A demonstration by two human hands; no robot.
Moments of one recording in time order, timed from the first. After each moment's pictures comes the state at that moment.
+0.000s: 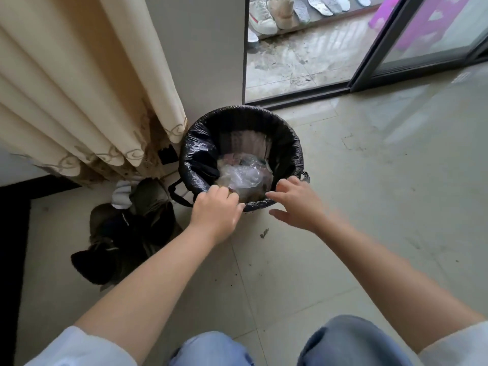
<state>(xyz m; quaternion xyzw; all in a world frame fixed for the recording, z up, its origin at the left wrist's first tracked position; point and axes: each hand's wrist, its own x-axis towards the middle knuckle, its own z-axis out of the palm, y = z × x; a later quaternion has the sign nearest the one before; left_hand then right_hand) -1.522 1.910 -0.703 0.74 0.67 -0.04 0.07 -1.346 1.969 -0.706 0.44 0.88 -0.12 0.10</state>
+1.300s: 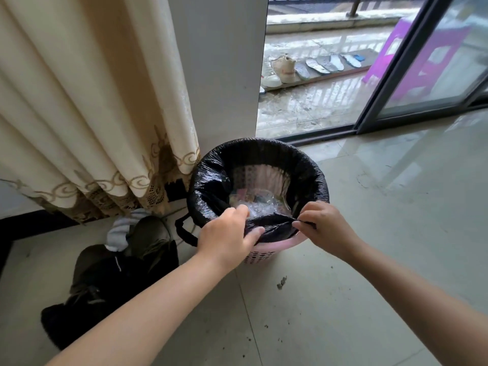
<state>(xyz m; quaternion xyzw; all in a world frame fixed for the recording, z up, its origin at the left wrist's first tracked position) -1.544 1.931 -0.742 0.68 0.71 0.12 0.13 -1.347 1.993 -0.746 0.43 0.87 -0.14 -0.19</state>
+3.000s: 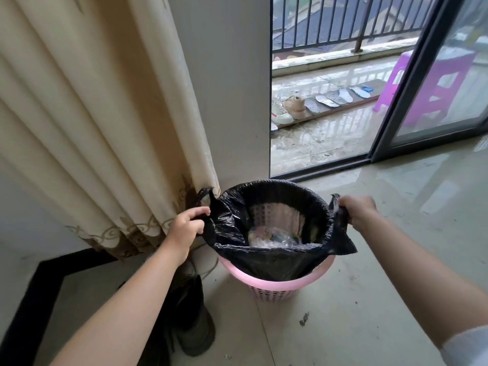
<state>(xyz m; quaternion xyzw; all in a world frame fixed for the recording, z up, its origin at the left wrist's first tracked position) -1.631 1.963 -0.687 0.35 0.70 0.47 0.40 -1.337 2.087 -0.704 0.73 0.35 -0.46 -0.36</state>
